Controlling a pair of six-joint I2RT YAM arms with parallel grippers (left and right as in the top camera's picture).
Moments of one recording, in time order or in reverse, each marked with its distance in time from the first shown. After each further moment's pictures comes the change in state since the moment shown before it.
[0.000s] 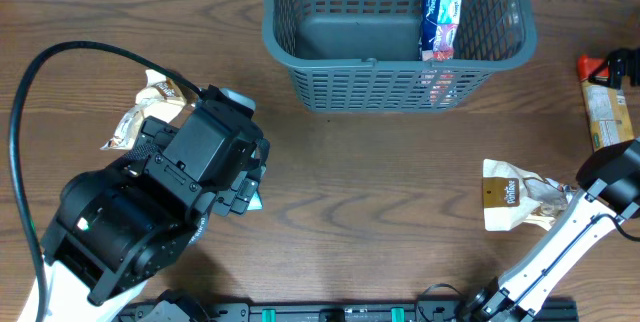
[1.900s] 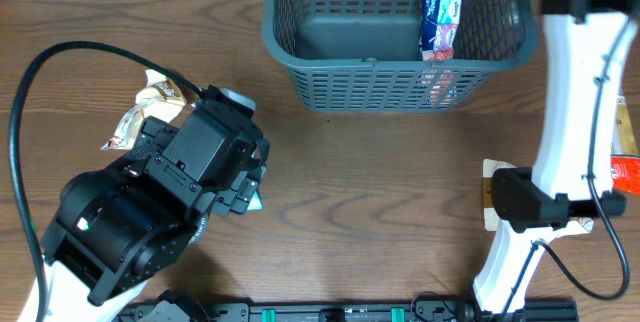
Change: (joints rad) left arm 0.000 0.000 0.000 0.000 0.000 0.000; right arm 0.742 -0.494 -0.076 0.514 0.359 0.541
